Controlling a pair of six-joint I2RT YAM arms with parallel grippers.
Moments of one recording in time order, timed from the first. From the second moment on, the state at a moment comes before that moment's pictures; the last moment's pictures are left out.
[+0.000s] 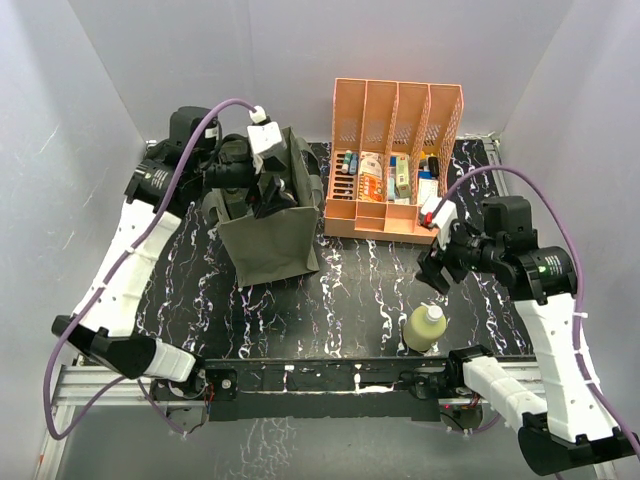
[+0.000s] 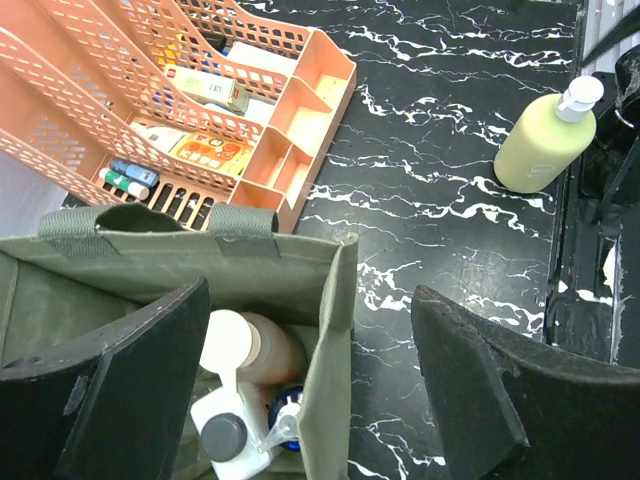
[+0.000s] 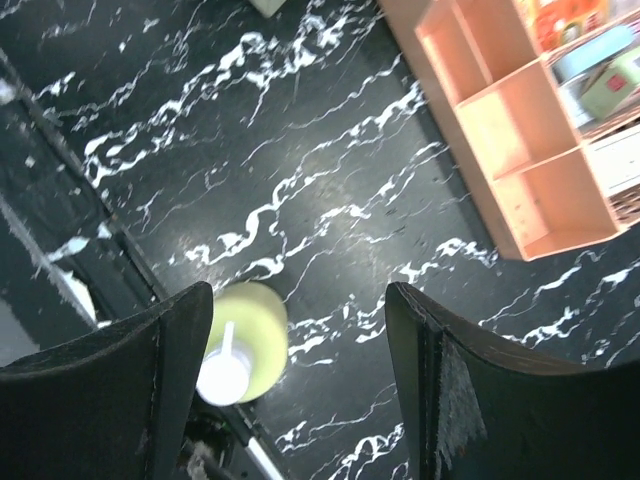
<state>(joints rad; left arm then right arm) -0.41 1.40 1.77 -0.90 0.77 0.51 0.18 0.88 1.25 -1.15 -0.54 -0.62</state>
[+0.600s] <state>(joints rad) -0.72 1.63 1.83 -0.92 0.70 0.55 0.13 0.90 1.15 -1.08 -0.30 -0.48</state>
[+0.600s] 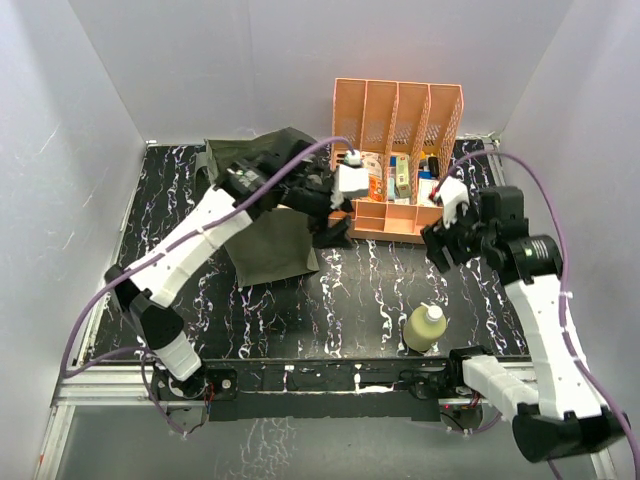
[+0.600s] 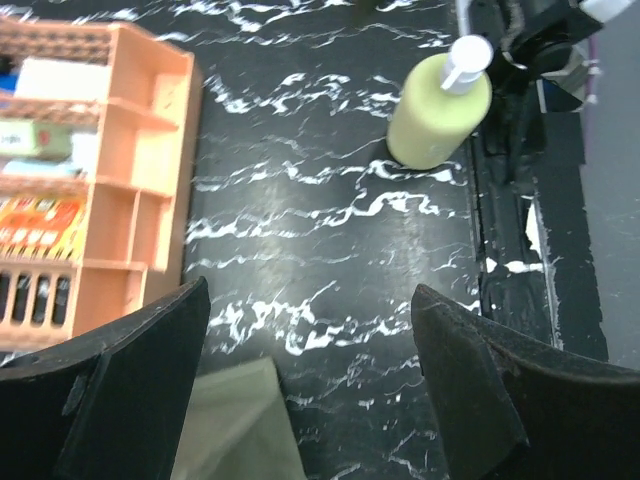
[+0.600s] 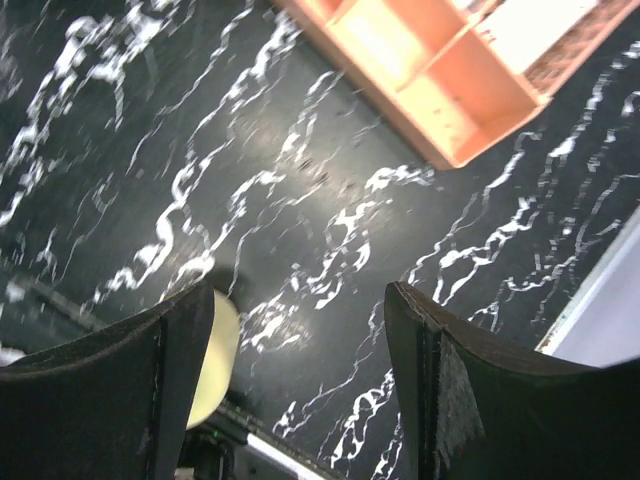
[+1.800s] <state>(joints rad) -1.23 2.11 1.96 -0.65 0.59 0.42 -0.14 1.12 1.18 -0.76 -0.32 -0.29</state>
